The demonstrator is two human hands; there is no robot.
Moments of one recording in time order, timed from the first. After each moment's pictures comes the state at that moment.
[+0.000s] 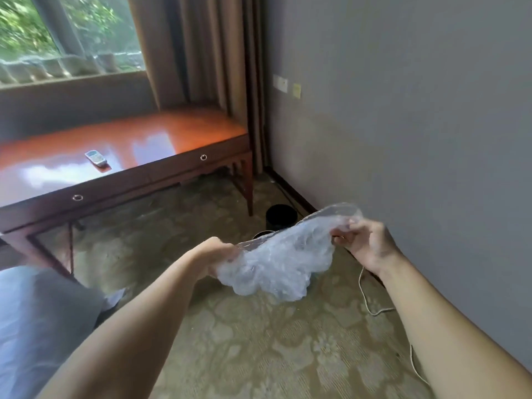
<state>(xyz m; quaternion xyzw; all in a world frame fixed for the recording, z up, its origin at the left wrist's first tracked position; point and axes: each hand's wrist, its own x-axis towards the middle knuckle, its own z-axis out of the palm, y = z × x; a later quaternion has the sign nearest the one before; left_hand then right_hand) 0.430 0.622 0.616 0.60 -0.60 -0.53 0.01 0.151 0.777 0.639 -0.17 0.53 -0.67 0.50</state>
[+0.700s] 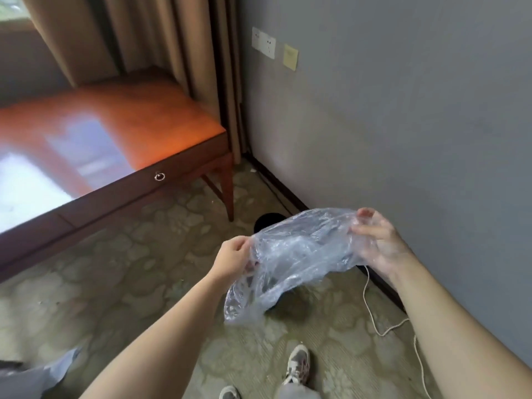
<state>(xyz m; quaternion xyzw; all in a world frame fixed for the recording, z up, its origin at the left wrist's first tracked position) 0.247 0.293 0.506 0.49 -0.60 -0.61 0.16 0.011 0.447 0.578 -0.11 0.58 -0.67 0.46</state>
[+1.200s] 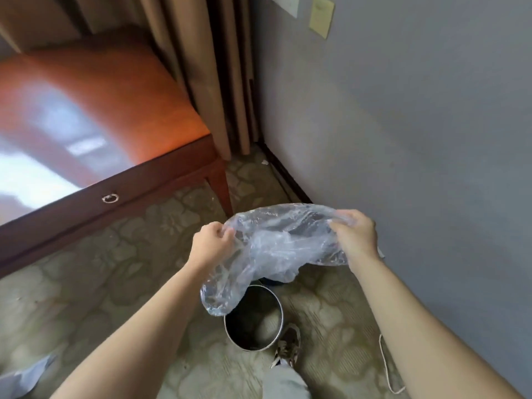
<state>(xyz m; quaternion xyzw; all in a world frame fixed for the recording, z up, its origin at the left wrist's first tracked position) 0.088 0.094 0.415 0.62 -0.67 -0.39 0.05 -0.147 0.209 0.432 -0.14 0.83 -0.44 0.29</state>
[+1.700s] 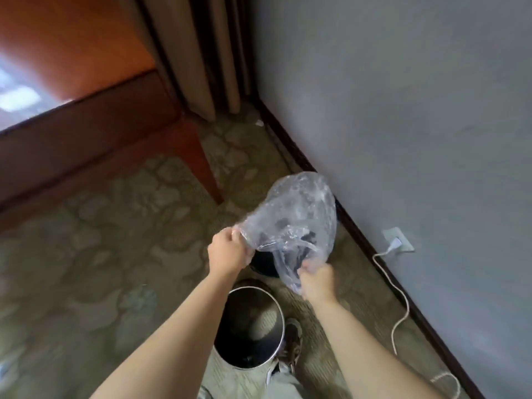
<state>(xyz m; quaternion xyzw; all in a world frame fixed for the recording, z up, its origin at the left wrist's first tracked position) 0.012 0.058 0.195 0.69 -0.52 -0.50 0.09 -0.118 0.191 0.157 -0.04 0.88 -0.25 0.41</state>
